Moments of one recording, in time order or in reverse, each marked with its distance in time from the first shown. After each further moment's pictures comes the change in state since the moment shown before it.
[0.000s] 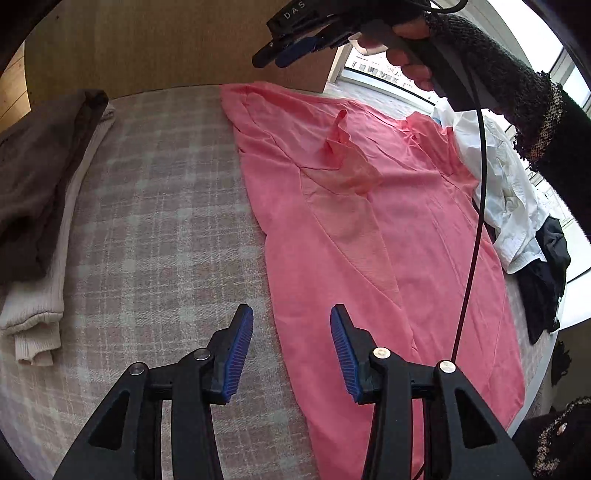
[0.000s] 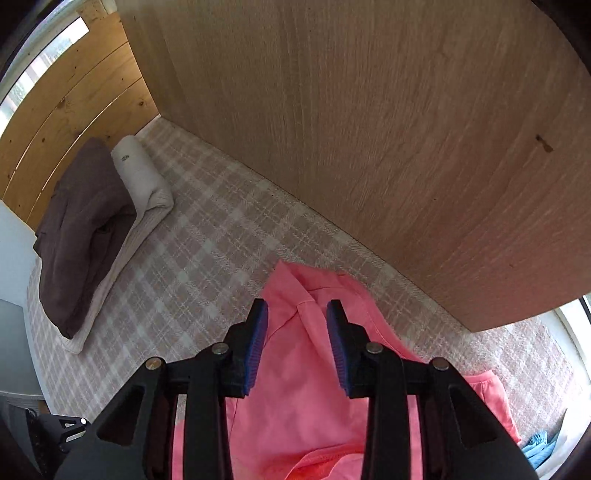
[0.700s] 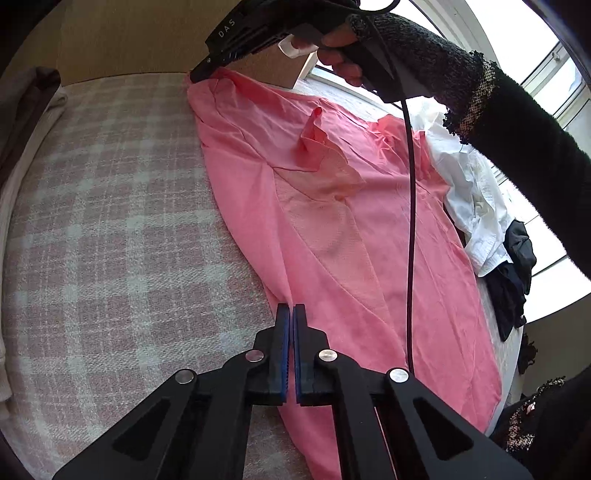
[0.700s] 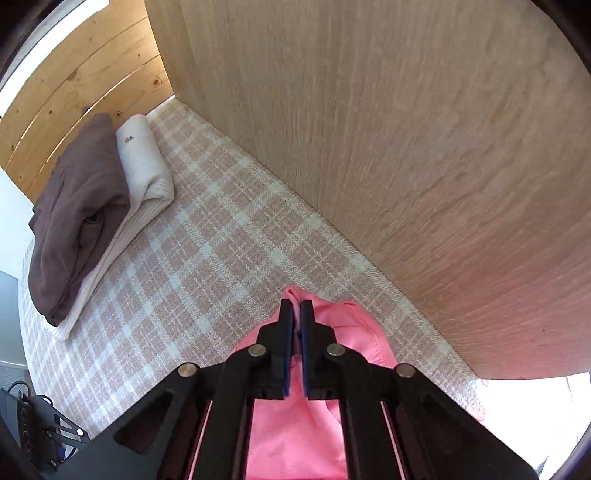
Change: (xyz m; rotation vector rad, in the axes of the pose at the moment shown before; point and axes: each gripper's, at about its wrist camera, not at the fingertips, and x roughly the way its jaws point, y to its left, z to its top) left arm 0.014 0.007 0.004 0.044 -0.013 -0.175; right arm 0.010 0.004 0.011 -0.095 -0.019 0.029
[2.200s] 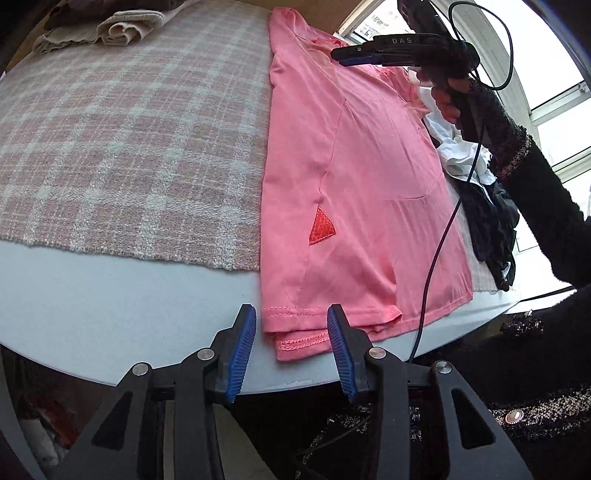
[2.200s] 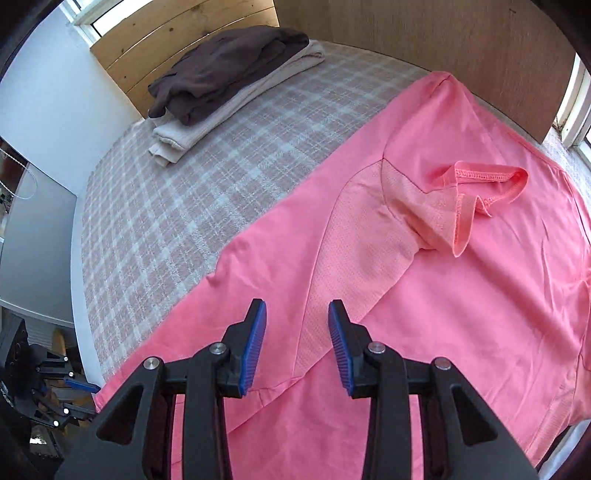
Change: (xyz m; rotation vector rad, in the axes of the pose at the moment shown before) left arm -0.097 -0.083 -0.251 -0.288 0.058 0.079; right arm -0.043 0.138 -0.238 -0.017 0.008 0.138
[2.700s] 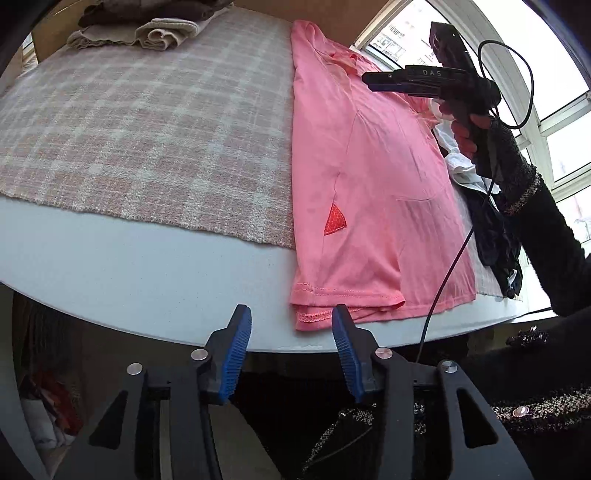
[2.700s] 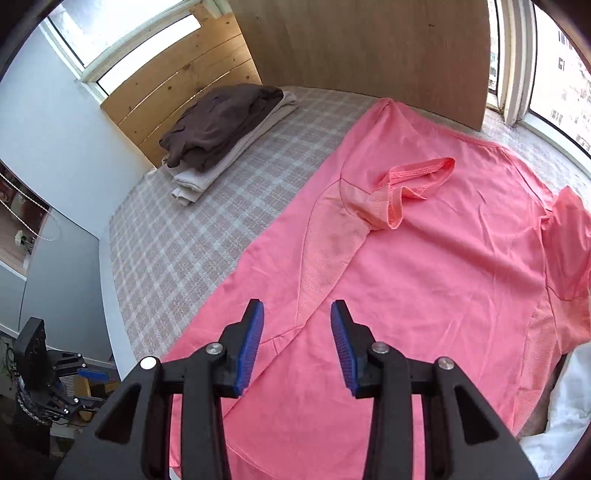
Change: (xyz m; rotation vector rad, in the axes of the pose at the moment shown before) left arm -0.039 0.008 -0.013 -0.036 -0.031 0.058; right arm -0.111 -0.029 -0.050 0.177 -0.185 0.046
